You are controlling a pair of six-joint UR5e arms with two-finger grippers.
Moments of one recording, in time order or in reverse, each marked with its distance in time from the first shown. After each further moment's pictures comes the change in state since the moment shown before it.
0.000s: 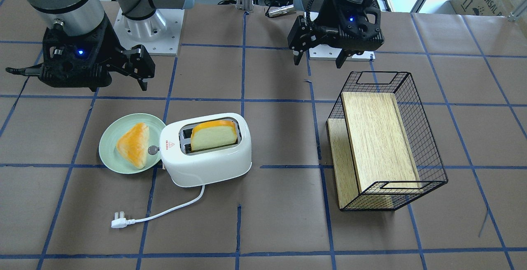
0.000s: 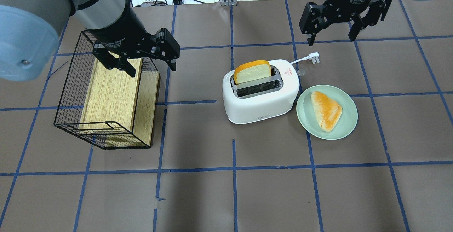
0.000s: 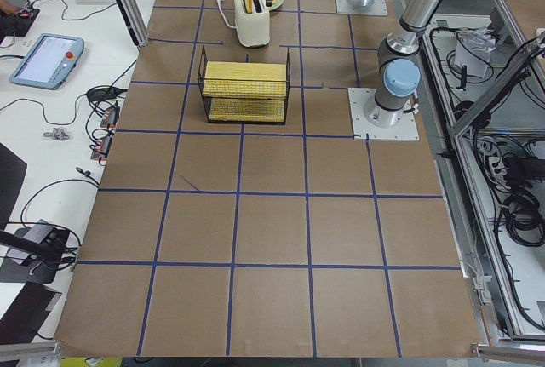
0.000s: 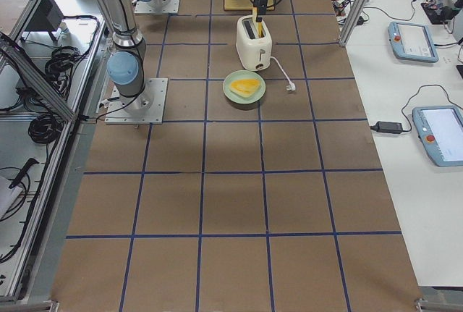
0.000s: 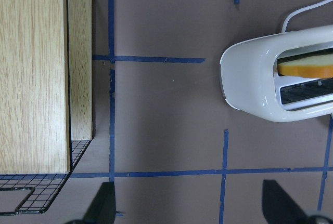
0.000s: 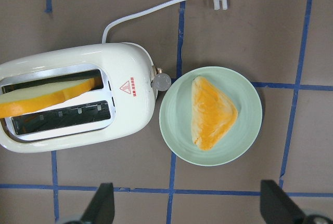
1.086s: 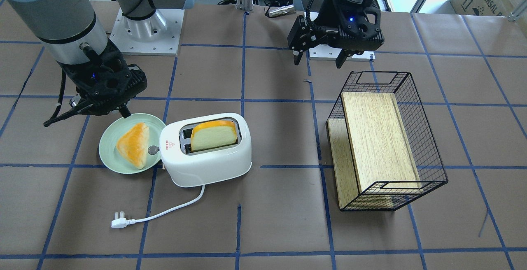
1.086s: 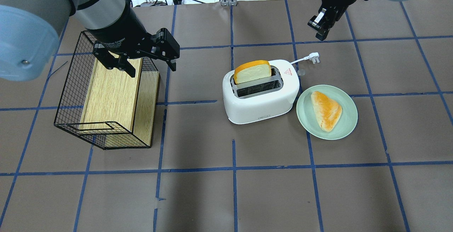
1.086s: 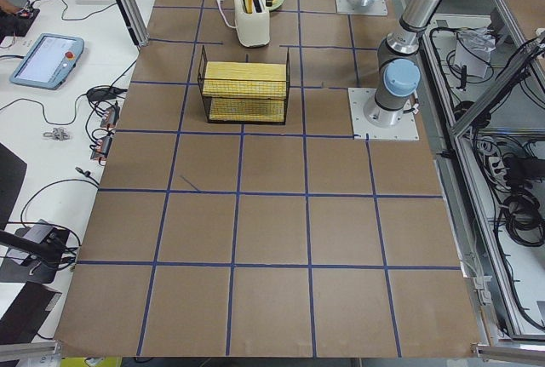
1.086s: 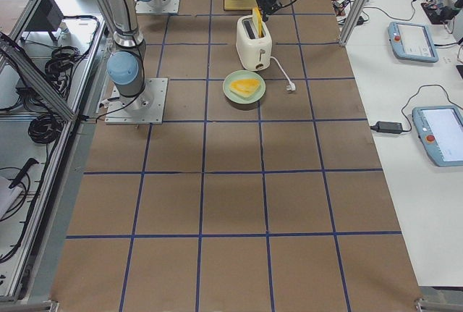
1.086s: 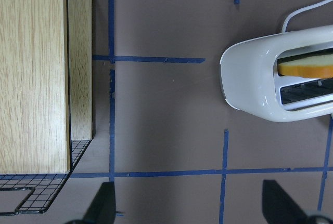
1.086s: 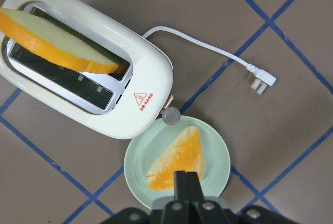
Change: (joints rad) left arm 0.000 0.000 0.000 0.000 0.000 0.000; right arm 0.004 0.070 -0.010 -0.110 0.013 -0.762
